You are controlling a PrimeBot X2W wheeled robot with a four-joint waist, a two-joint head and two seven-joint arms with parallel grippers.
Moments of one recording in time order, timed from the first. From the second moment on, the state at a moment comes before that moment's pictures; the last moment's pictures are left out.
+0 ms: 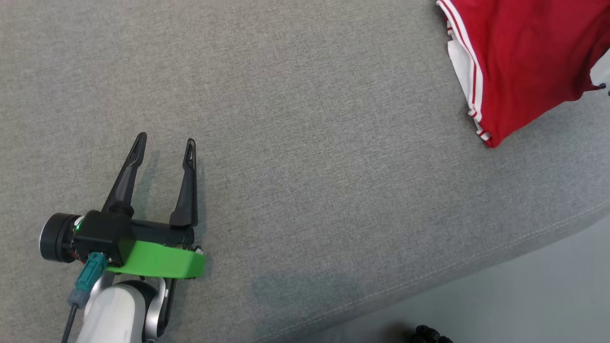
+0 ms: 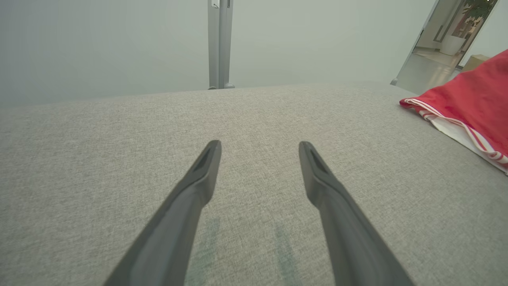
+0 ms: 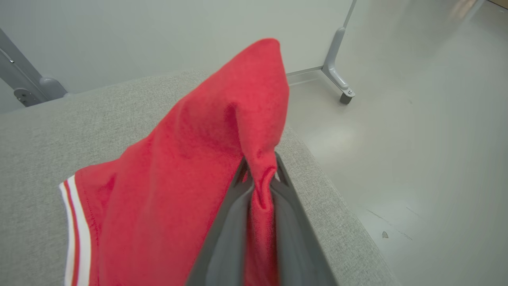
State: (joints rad) left arm -0.19 0.17 -0.19 -0.08 -0.20 -0.03 -0.15; right arm -1.14 -0.51 0.50 1.13 0.84 0.13 -0.12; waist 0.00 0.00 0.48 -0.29
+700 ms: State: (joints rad) left arm -0.20 0.17 -0.19 -0.10 -0.20 0.00 -0.16; right arm -1.20 -0.49 0.42 1.20 0.63 0.13 -0.26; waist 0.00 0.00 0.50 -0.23
